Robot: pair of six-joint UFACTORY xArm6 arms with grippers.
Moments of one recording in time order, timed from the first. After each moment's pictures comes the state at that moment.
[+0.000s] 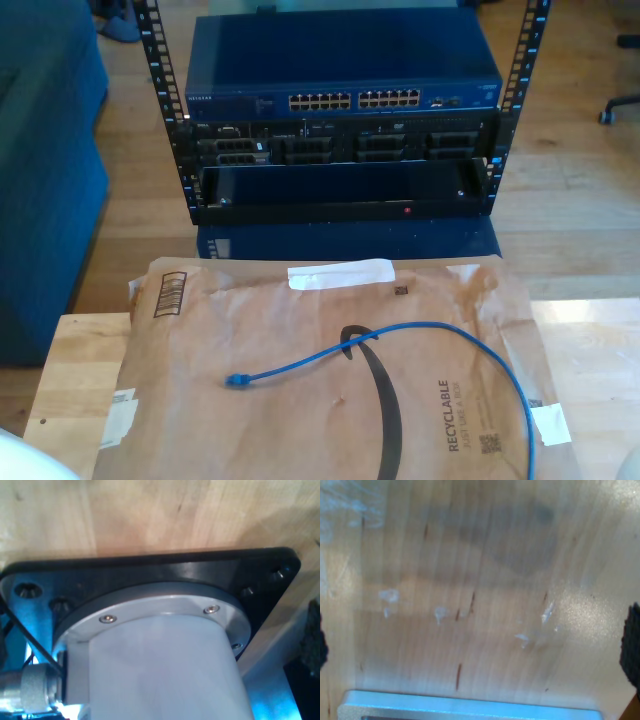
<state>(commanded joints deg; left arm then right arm) 102.4 -22.3 -13.0 -2.6 70.2 11.7 -82.7 -37.1 -0.9 -4.6 50.6 2.2</state>
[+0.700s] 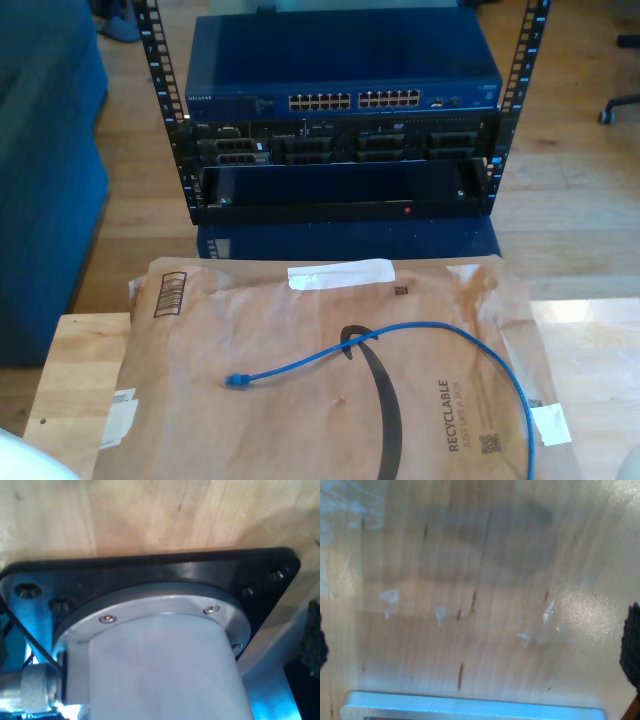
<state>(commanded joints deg) 102.4 -22.3 -13.0 -2.6 70.2 11.7 -82.8 -37.1 -0.8 -4.4 50.6 3.2</state>
